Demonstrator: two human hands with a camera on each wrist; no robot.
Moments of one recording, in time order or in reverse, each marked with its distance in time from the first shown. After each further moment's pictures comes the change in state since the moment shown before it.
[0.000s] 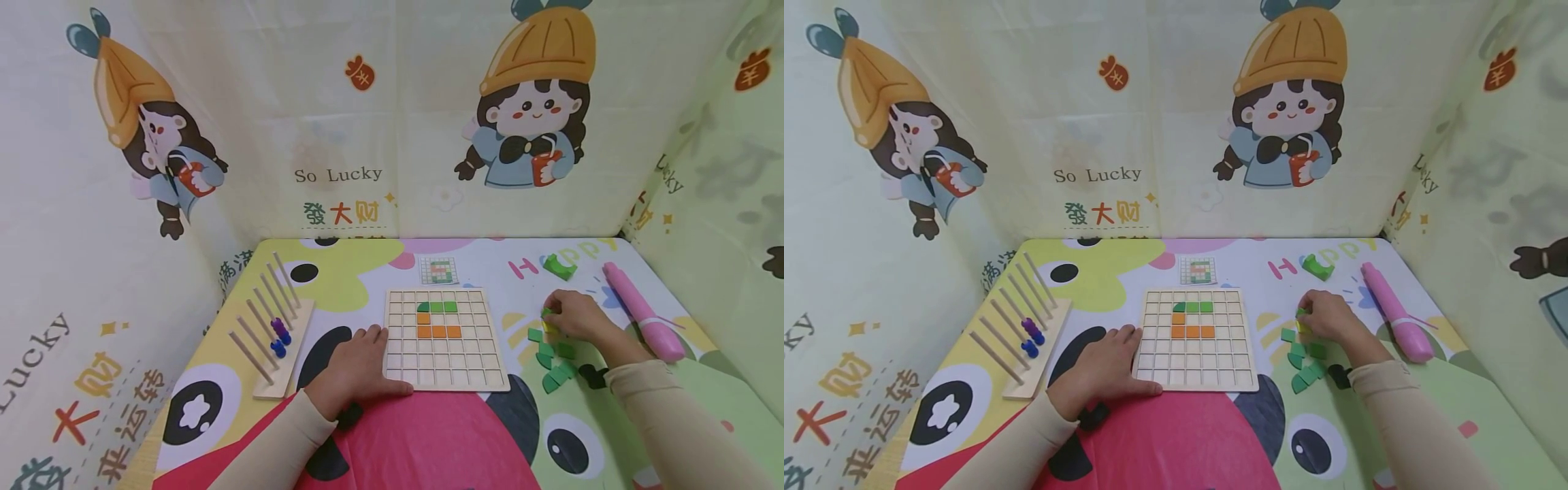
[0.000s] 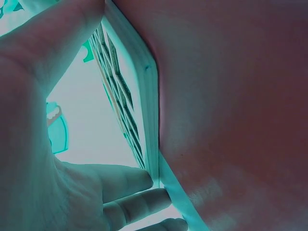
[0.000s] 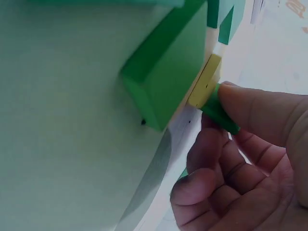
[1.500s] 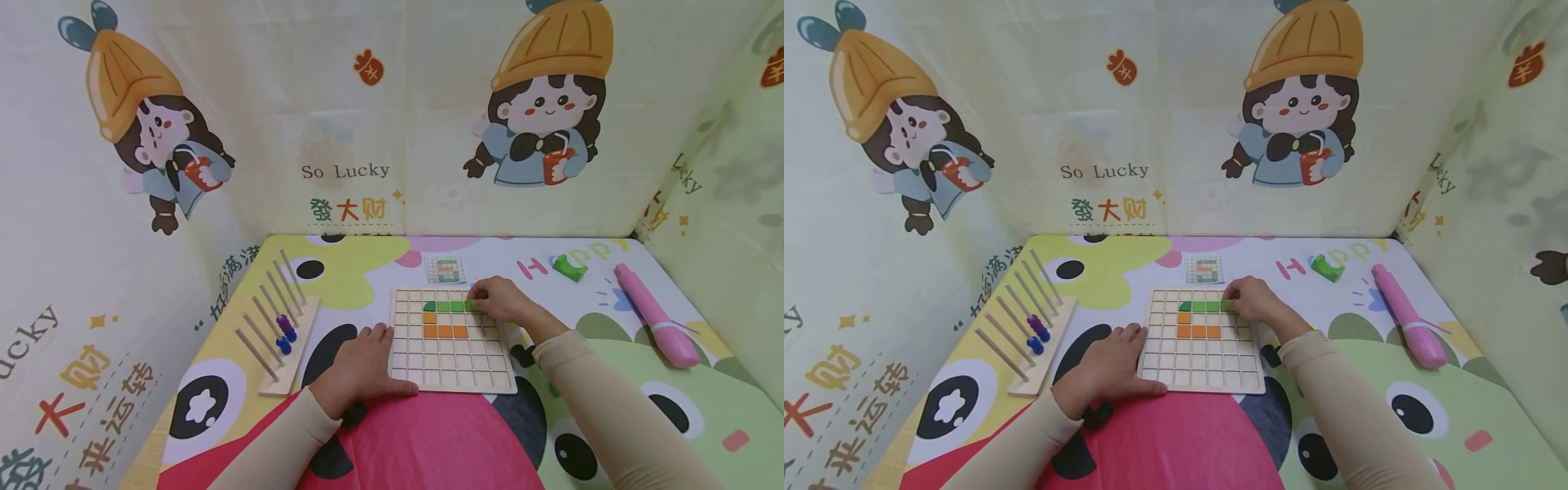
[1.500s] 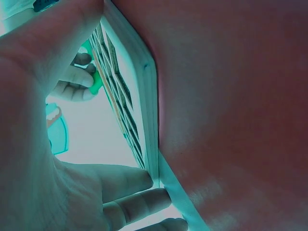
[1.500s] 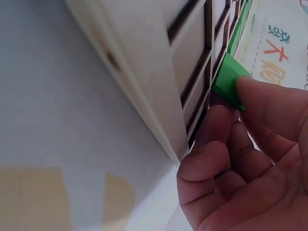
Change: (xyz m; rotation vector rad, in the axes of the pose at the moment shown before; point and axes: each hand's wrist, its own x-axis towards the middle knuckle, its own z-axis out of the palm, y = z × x) left_hand 0.004 -0.003 0.003 0.013 -0.008 0.001; right_hand 0.066 -0.113 0.045 0.125 -0.085 -0.150
